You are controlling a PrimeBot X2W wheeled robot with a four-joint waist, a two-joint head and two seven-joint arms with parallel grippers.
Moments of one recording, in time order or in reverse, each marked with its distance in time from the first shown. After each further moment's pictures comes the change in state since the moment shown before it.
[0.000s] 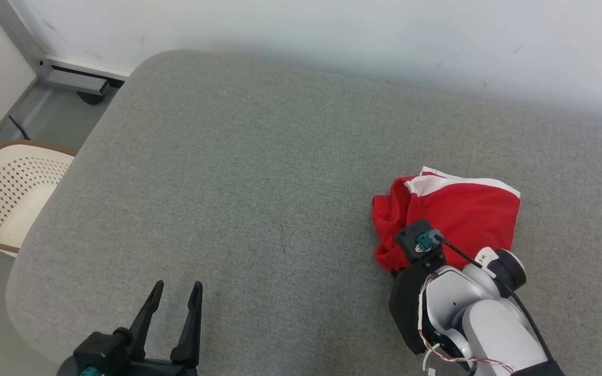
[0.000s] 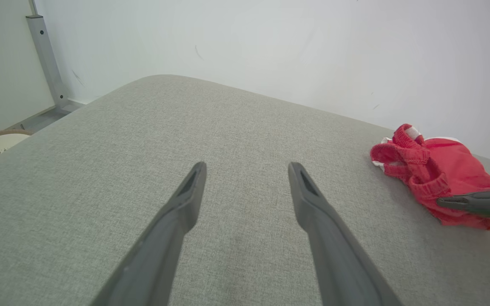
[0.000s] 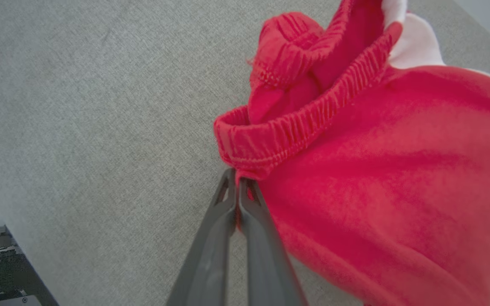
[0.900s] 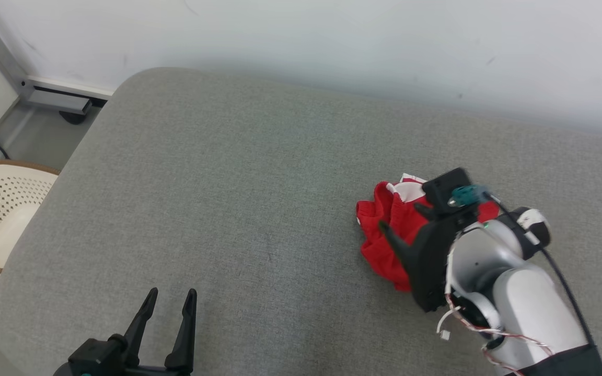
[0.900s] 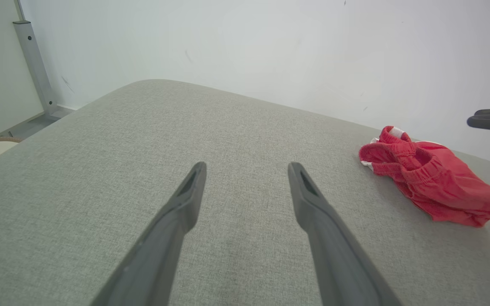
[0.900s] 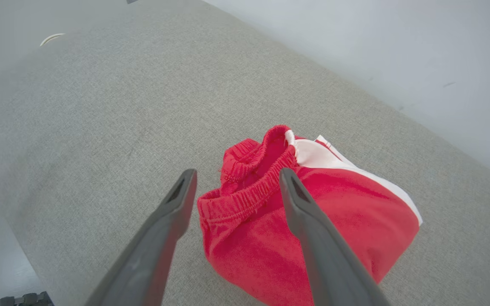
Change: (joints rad) left arm 0.020 0.012 0.007 -0.002 0.000 0.001 0.000; right arm -0.033 0.000 -0.055 -0.183 0.079 0.000 0.016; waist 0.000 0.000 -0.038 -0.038
